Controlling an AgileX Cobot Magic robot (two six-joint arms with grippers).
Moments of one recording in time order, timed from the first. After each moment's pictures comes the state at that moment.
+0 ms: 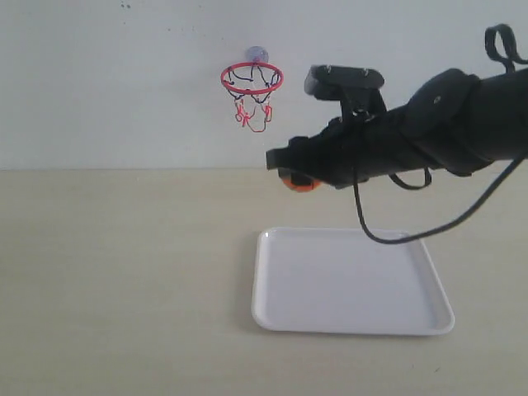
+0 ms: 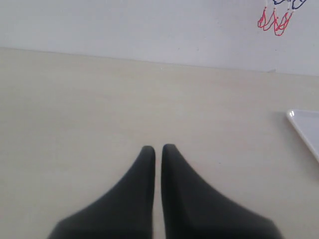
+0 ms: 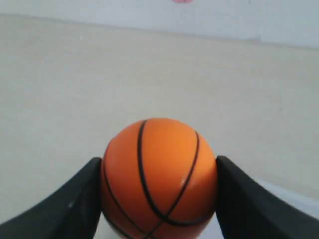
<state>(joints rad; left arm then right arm) -0.02 0.00 0.00 -0.08 0.31 -0.05 0.49 1.77 -1.20 0.78 0.14 -0.56</state>
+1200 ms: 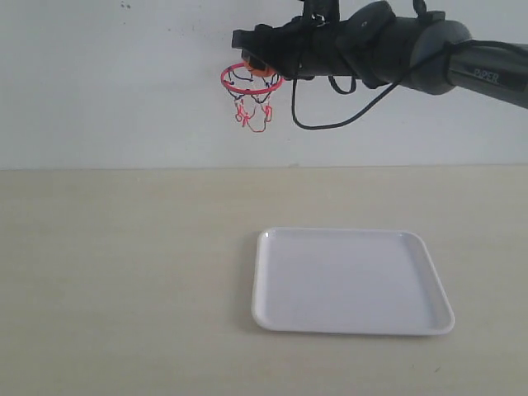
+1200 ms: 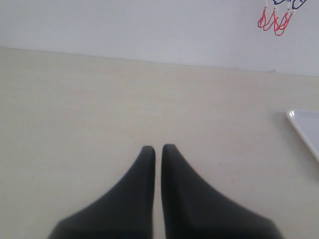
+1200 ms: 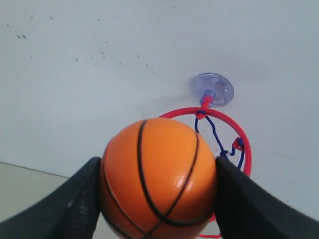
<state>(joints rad) -0.02 0.00 0.00 -0.08 0.31 -0.05 0.43 2.23 -2.03 0.86 0.19 -0.52</state>
